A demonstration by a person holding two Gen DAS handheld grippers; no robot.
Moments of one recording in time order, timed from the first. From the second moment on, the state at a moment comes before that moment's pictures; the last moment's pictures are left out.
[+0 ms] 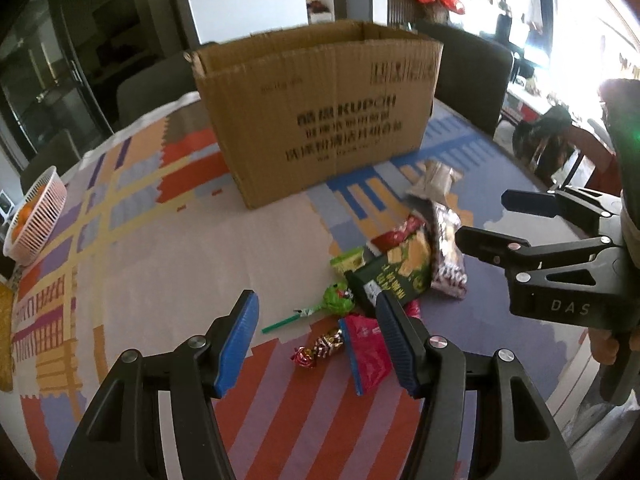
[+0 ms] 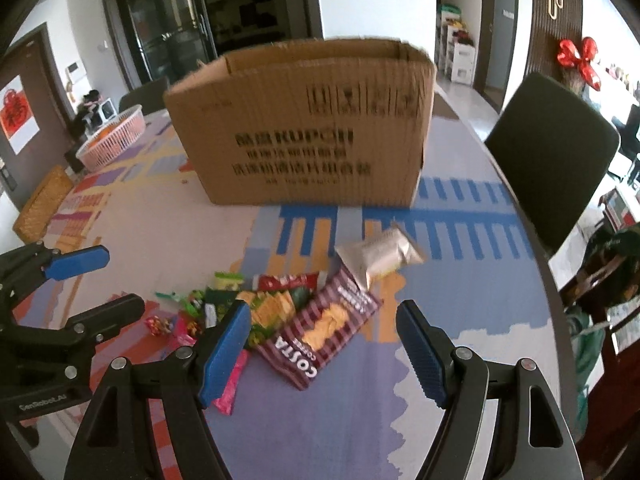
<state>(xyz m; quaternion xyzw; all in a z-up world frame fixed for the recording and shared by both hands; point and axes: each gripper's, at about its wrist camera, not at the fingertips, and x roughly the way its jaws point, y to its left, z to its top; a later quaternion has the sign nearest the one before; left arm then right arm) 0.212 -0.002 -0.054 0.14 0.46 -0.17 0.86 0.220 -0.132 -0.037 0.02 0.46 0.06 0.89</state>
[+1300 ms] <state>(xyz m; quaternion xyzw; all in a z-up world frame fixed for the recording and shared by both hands) 0.256 -0.012 -0.120 0.12 0.53 -0.20 0.82 0.245 -0.148 -0.096 0.05 0.52 0.02 0.85</state>
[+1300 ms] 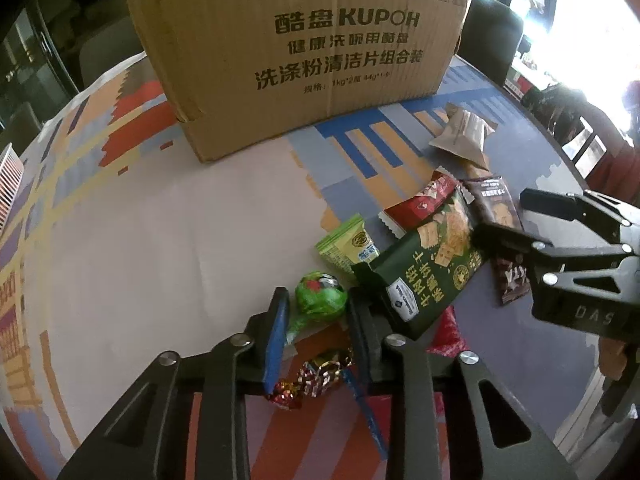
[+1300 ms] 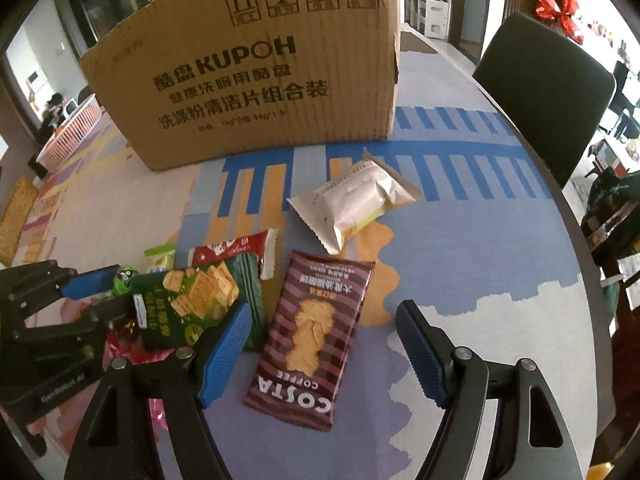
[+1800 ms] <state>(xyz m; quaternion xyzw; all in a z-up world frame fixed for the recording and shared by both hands) 0.256 -0.008 -0.112 0.10 0.53 -0.18 0.83 0.239 -0.139 -0.095 0.02 0.51 0.03 0.86</state>
